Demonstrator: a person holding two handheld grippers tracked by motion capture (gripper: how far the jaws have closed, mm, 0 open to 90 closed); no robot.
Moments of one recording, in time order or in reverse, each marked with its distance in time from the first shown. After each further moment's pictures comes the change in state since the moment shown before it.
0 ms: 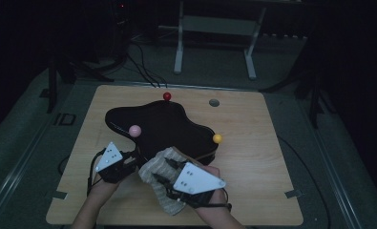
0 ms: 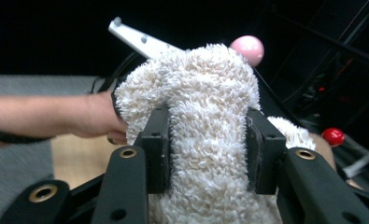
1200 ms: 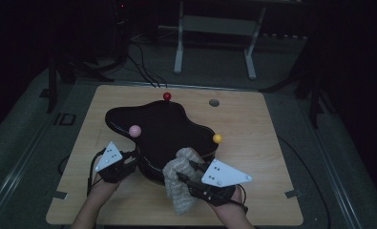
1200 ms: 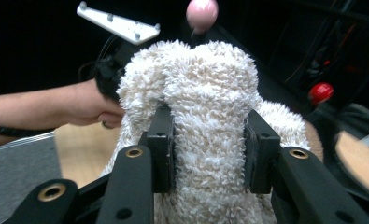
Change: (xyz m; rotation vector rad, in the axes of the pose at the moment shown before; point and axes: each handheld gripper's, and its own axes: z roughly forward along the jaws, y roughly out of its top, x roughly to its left) left arm 0.001 -0.001 0.000 -0.004 -0.003 -0.012; right arm -0.021 -0.039 -0.023 0.012 0.005 0.136
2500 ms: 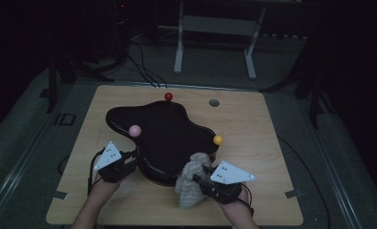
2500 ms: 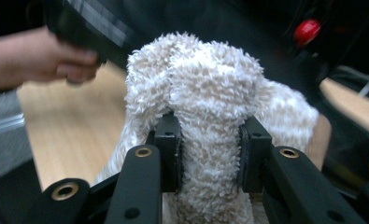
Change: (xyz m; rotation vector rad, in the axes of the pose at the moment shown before) left arm 0.001 0.000 0.001 0.000 -0.010 -0.006; right arm -0.023 -0.052 0.003 0.117 -0.051 0.058
